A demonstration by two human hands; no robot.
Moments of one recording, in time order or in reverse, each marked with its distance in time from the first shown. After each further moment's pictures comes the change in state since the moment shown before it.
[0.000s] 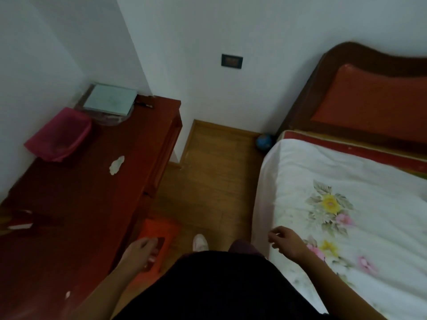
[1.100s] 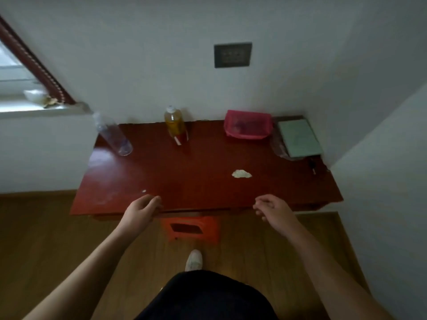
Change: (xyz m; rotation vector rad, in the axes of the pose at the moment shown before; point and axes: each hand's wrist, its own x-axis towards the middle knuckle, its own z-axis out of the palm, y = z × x) left_hand -0.117 0.019 -0.015 -0.849 0.973 -0.217; right_hand 0.091 -0.406 0.089 -0.673 -0.729 -0.835
